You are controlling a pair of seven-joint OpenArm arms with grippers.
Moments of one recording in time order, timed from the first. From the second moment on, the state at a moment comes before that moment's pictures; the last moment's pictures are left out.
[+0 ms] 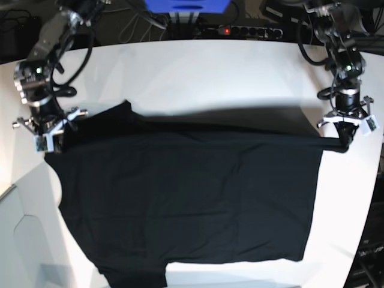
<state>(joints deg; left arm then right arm) 17.4 -14.8 -30.8 99.0 -28.5 -4.9 19.5 -7.5 -1.0 34.6 111.8 -0.7 39.3 -39.2</state>
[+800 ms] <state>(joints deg) -3.9 -14.9 -30.8 81.6 -28.5 -5.1 27.2 19.4 9.6 26.4 77.7 -0.9 39.3 -39.9</state>
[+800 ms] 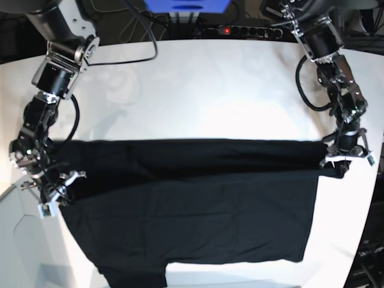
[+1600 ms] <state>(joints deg) -8.2 -15.4 -27.6 75.8 -28.2 -4.7 26.8 22.1 12.0 23.4 67.7 -1.0 39.3 -36.3</state>
